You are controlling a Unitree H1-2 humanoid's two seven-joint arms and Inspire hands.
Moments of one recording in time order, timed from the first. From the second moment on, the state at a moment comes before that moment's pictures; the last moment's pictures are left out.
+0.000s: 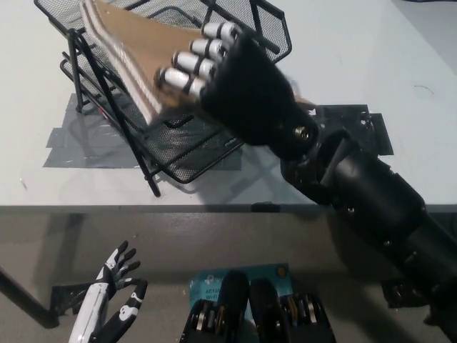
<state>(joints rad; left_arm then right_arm) 0.08 0.16 0.00 0.14 0.13 -0.41 -0.07 -0.93 -0.22 0.63 0.29 -1.24 -0.36 -0.79</state>
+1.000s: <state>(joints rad) 0.06 0.16 0.00 0.14 0.12 -0.40 -0.08 -0.90 -0.42 0.85 0.36 -1.38 -0.45 -0.84</state>
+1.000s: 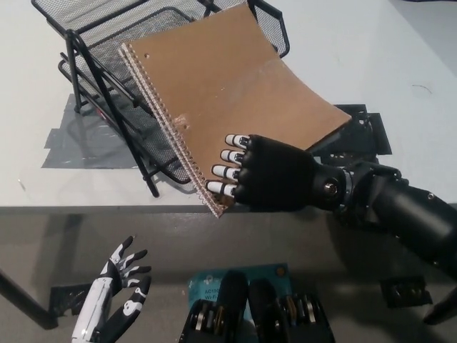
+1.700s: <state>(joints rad) 0.05 0.16 -0.01 0.14 0.10 -0.40 -0.10 -1.04 -0.39 0.74 0.37 -1.30 -0.47 -0.80</state>
